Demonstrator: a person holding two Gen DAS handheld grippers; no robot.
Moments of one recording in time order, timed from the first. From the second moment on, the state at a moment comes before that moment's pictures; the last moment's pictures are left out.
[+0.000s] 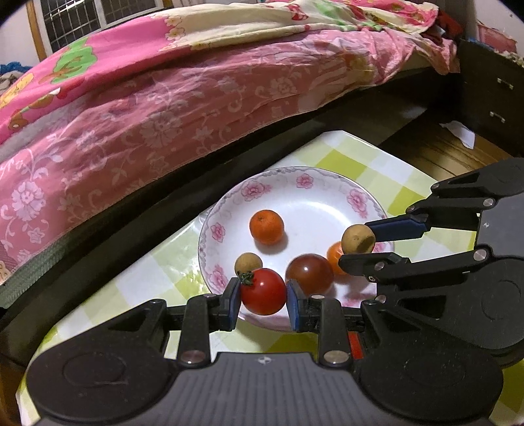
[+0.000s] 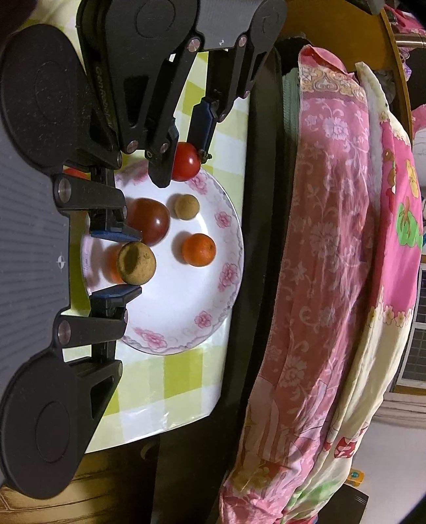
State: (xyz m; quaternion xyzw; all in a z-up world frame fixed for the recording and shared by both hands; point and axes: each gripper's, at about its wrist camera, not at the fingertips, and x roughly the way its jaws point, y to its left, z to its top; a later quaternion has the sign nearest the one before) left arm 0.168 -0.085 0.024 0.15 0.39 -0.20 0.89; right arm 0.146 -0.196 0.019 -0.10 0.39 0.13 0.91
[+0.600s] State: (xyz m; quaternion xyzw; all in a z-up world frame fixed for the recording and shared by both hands) left arm 0.194 -0.088 0.011 0.13 0.40 -0.19 0.89; right arm 0.170 -0.200 0.009 -0.12 0.37 0.12 0.91
